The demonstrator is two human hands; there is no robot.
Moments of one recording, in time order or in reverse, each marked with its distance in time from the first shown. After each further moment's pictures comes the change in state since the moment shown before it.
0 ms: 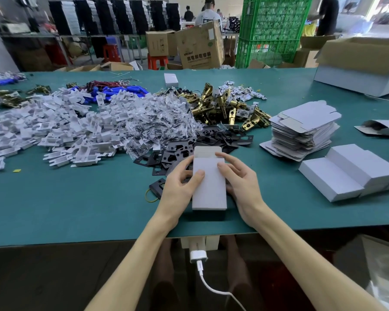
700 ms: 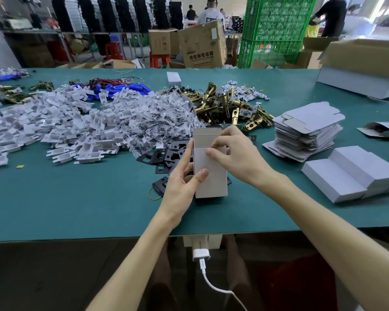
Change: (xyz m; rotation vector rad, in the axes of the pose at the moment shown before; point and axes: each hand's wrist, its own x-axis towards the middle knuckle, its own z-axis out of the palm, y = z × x) left_hand -0.001 0.003 -0.002 -0.072 -0.063 0.088; right_hand 0.030 -0.071 0.020 -1.138 -0.180 -0.355
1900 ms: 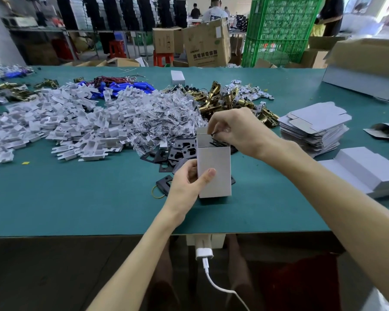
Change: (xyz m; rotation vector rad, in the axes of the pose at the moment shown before) left_hand -0.002 0.004 0.002 0.066 0.079 -0.150; right_hand 0.039 -0.011 -0.034 -0.126 -0.074 -0.190
